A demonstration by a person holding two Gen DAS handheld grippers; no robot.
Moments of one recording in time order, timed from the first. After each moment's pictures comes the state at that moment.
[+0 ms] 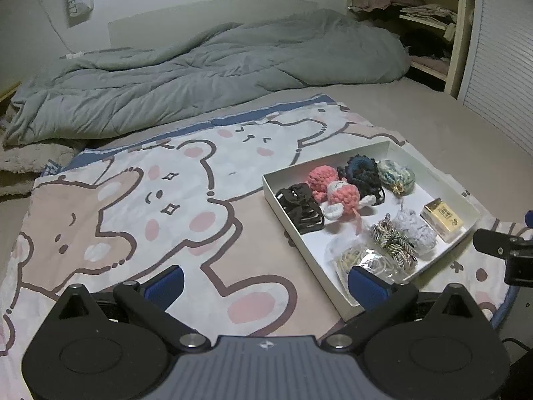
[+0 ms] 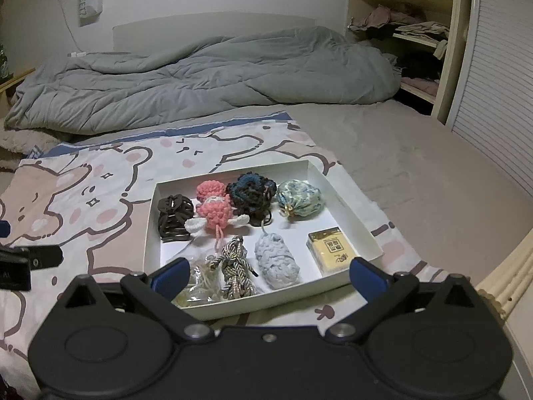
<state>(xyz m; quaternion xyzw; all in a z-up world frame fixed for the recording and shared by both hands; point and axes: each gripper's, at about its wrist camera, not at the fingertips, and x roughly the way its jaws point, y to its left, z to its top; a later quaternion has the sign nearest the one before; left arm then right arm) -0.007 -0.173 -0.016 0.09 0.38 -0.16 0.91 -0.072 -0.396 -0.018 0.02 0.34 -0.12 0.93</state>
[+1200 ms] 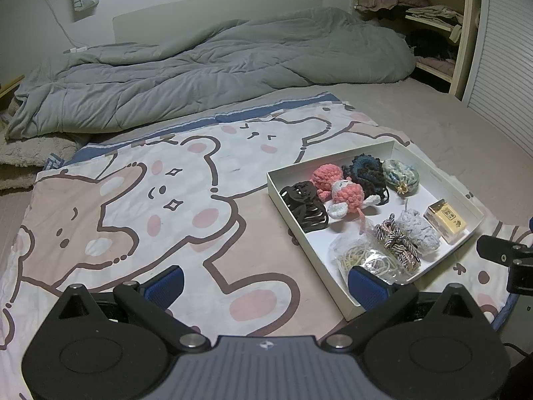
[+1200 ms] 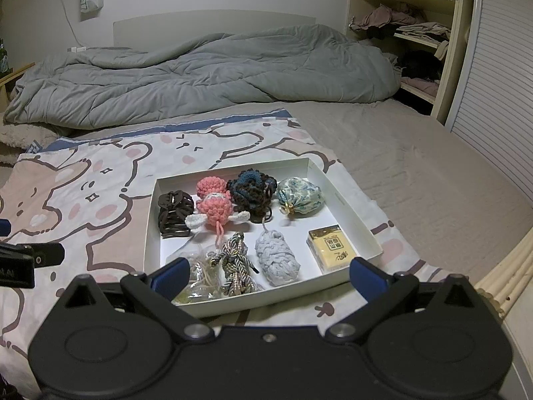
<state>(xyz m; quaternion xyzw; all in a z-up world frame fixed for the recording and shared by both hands) -0.004 -0.171 -0.017 0.08 0.39 -0.15 0.91 -0.073 -0.392 -0.019 0.02 0.35 -0.12 0.93</state>
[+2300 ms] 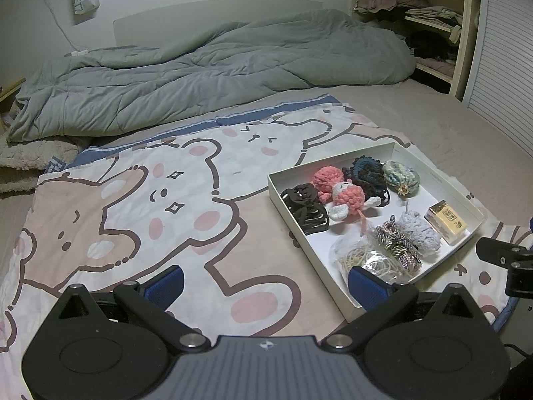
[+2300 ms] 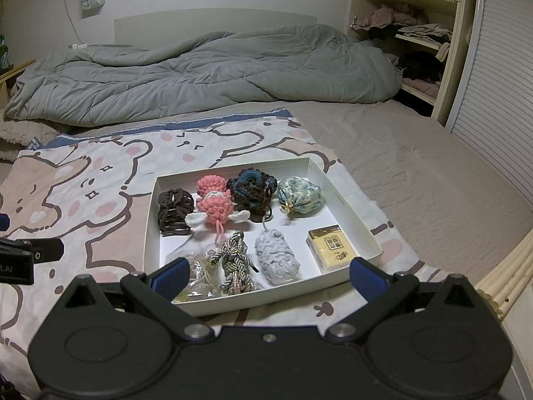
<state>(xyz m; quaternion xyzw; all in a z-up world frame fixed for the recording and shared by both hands) -0.005 -0.171 -0.013 0.09 0.38 -0.15 0.91 -0.074 -0.391 -0.021 0.02 0.35 -0.12 0.93</state>
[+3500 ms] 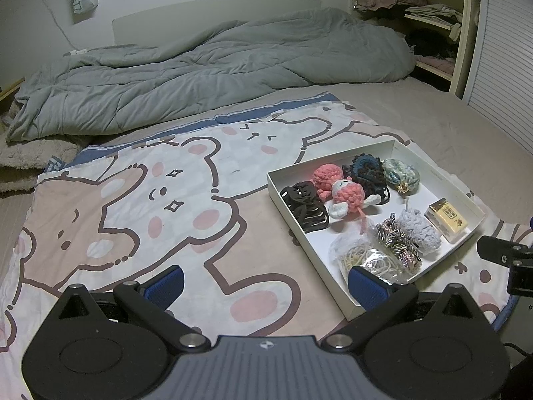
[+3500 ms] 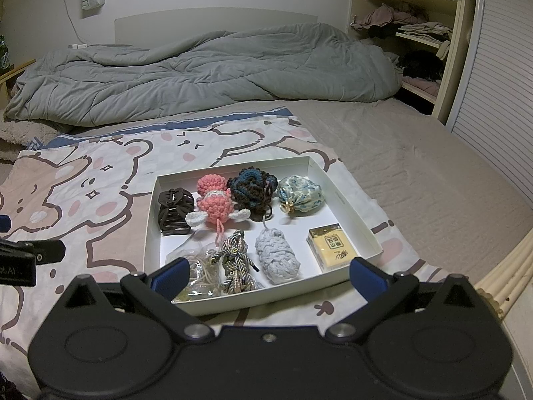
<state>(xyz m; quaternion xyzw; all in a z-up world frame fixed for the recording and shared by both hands) -0.005 -0.172 -0.017 0.09 0.38 -0.15 0.91 -0.072 -0.392 -0.021 0.02 0.35 -0.12 0.93</state>
